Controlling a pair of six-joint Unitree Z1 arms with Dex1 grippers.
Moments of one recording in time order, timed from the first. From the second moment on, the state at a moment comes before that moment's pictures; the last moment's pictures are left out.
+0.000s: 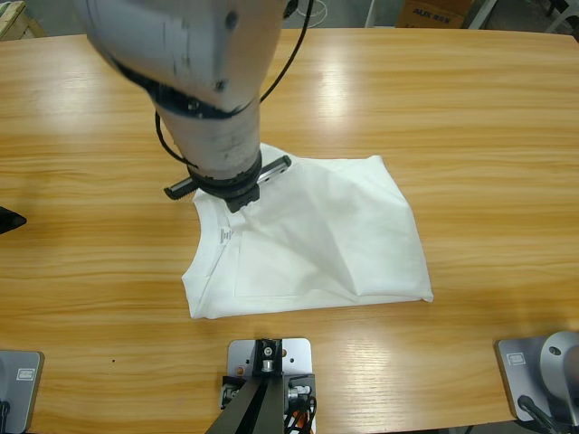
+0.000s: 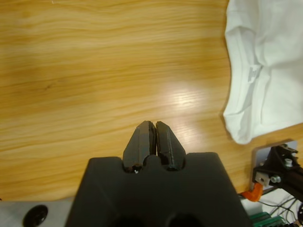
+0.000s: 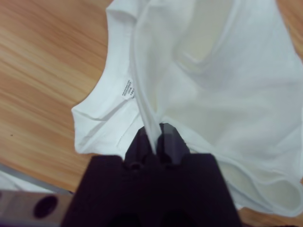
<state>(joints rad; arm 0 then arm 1) -0.63 1.21 -0.85 0.79 0.05 -0.55 1.12 2.33 -2.27 1.38 -0.04 0.55</state>
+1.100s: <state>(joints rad) -0.63 1.20 -0.80 0.74 0.05 -0.55 1.12 2.14 -2.22 1.36 0.00 0.48</state>
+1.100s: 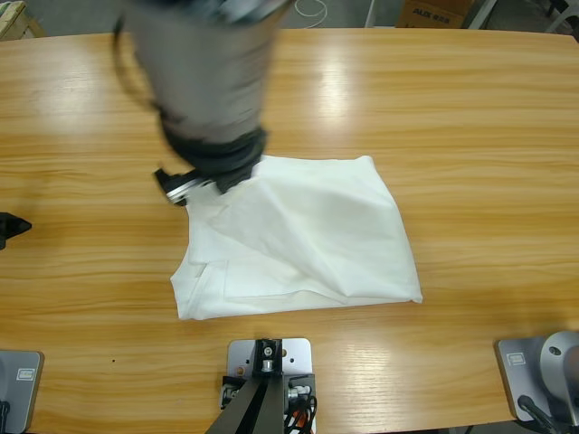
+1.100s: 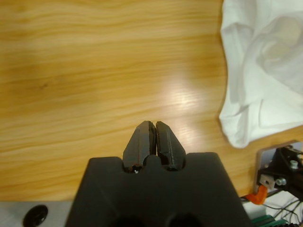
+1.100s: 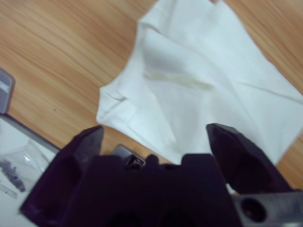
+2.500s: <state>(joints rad) -0.63 1.21 -0.79 0.70 0.05 -0.55 0.94 1.95 -1.34 0.49 0.31 0.49</state>
